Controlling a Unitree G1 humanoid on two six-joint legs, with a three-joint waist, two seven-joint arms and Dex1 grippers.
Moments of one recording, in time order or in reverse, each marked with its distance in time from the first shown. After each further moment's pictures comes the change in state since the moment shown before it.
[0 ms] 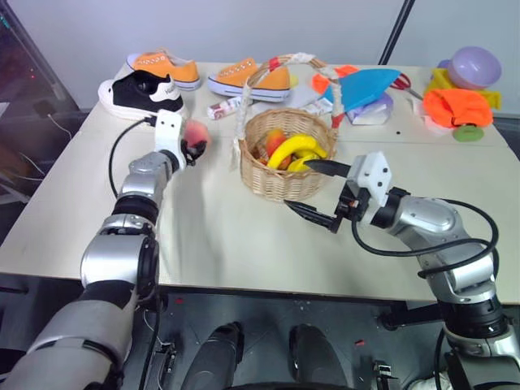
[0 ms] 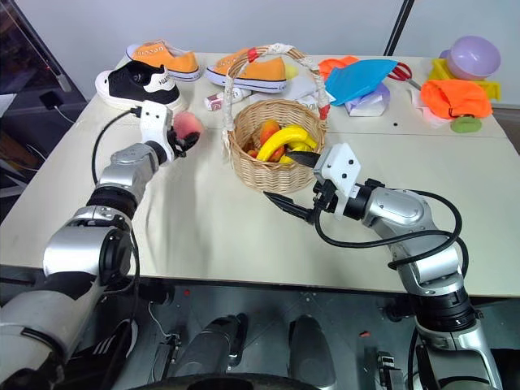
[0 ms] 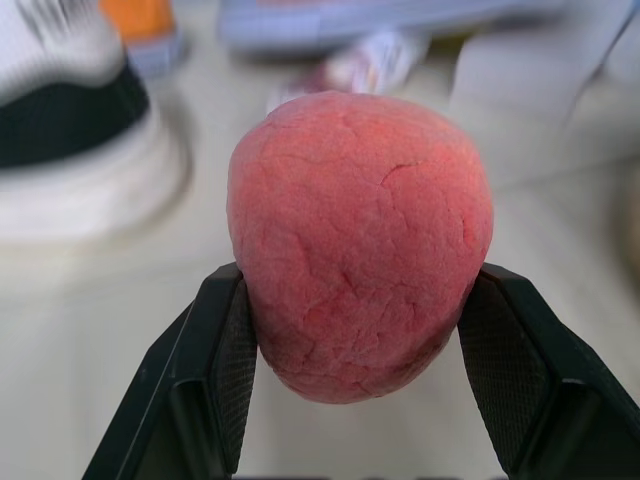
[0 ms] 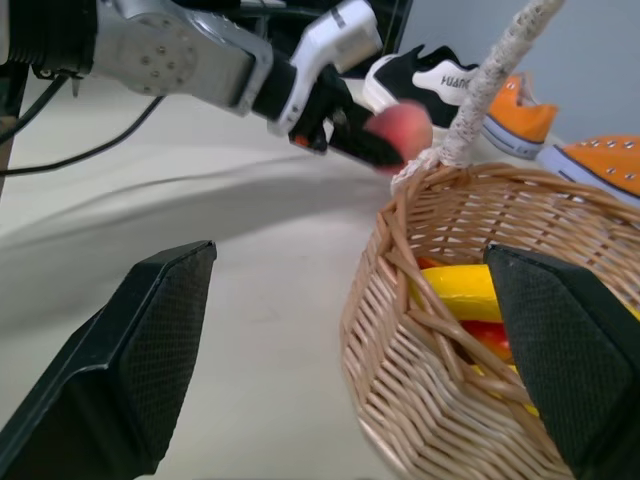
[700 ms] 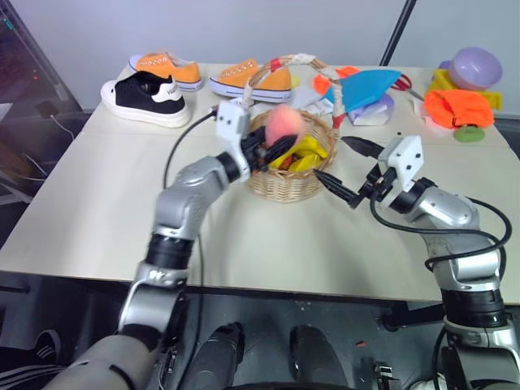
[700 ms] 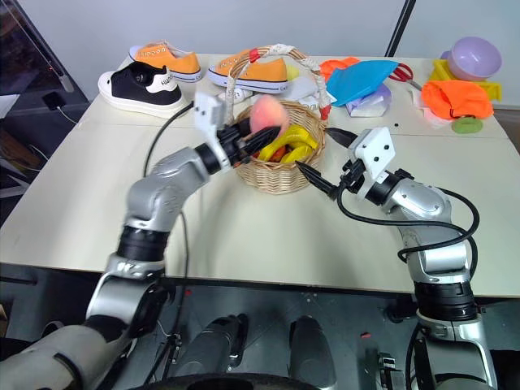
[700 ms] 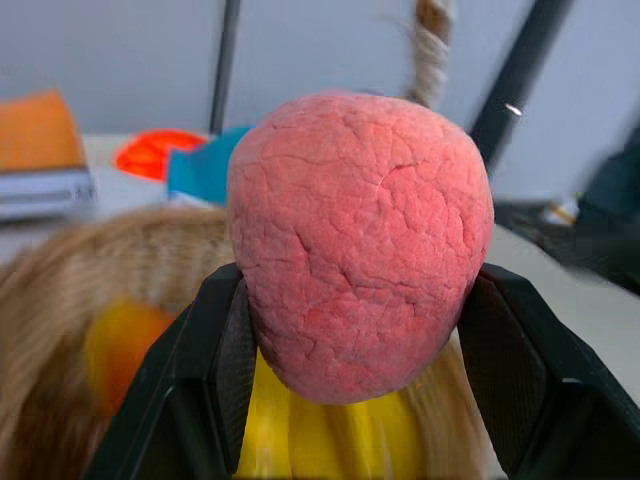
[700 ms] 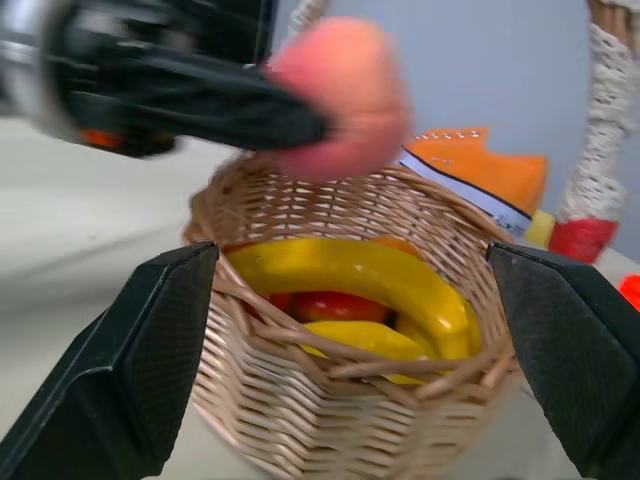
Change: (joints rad) left arm 0.107 -0.375 -0.169 -0.635 -0.257 0.348 0.104; right arm -0.021 0.036 -0.105 0.190 -0.071 -0.170 -0.071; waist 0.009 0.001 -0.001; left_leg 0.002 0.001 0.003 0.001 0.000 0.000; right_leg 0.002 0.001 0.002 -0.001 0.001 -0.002
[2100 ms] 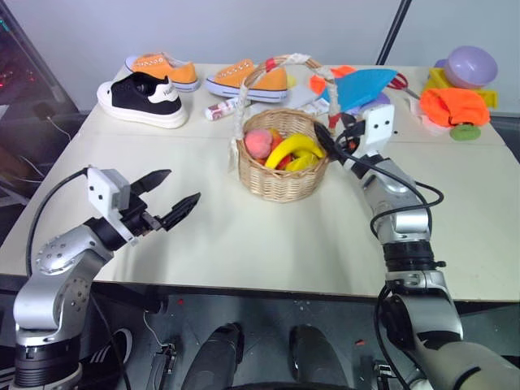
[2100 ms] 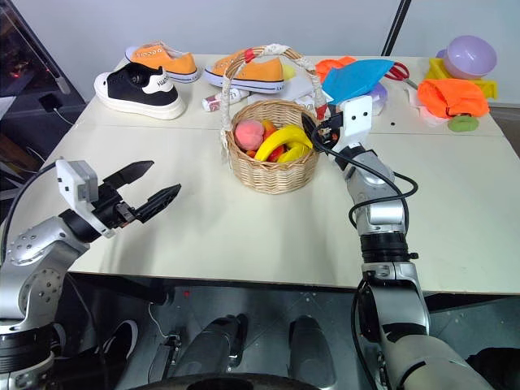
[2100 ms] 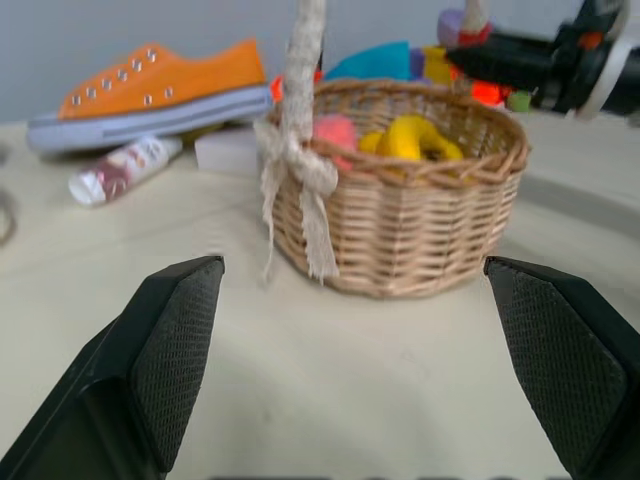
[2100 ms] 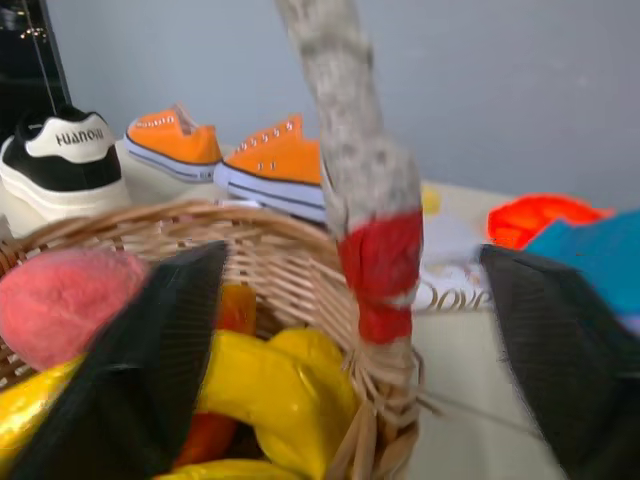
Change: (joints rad) left arm 0.749 0.515 0.361 -0.624 -0.199 0.009 -0.293; right arm -0.331 0.272 -0.015 0.520 -0.127 -0.098 -0.332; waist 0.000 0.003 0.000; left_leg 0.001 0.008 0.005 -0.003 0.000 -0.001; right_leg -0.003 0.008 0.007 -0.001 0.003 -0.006
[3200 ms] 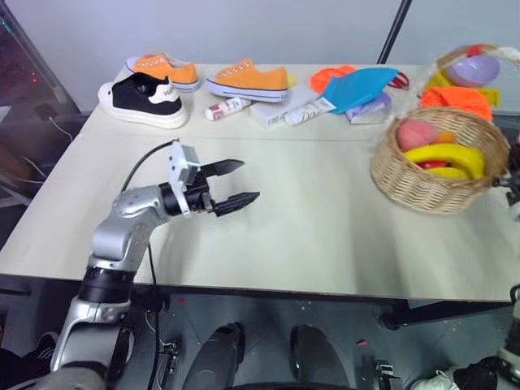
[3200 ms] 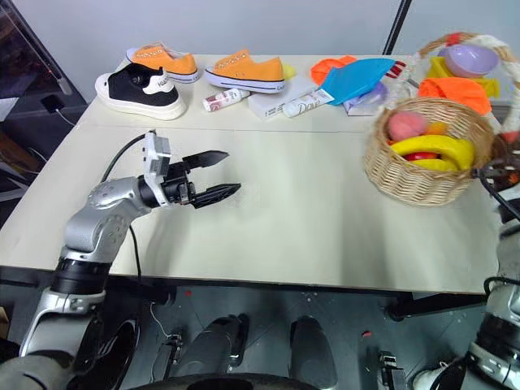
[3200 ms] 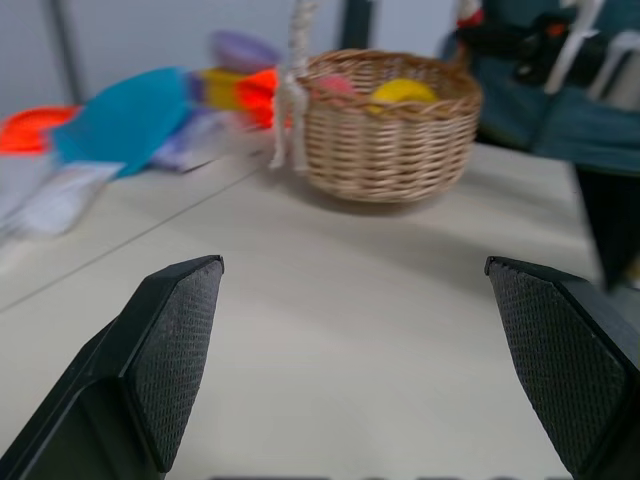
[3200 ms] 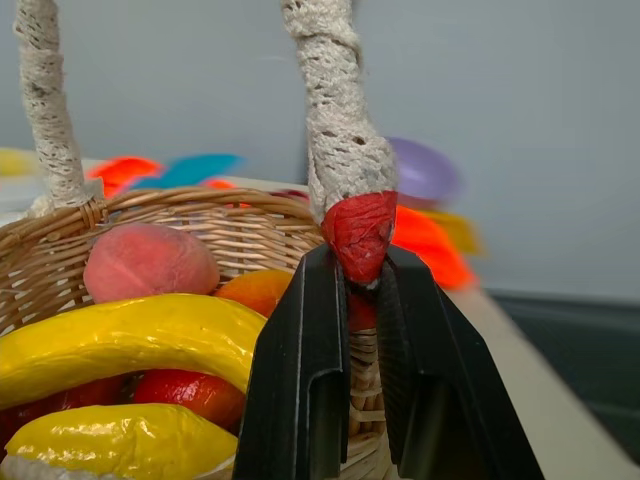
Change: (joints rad) left arm -0.450 -0.090 -0.358 0.442 0.055 -0.126 -0.336; right arm 0.560 -0.299 -0.586 -0.482 0.128 0.134 -0.117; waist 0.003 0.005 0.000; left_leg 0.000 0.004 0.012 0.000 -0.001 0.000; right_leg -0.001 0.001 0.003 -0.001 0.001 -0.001
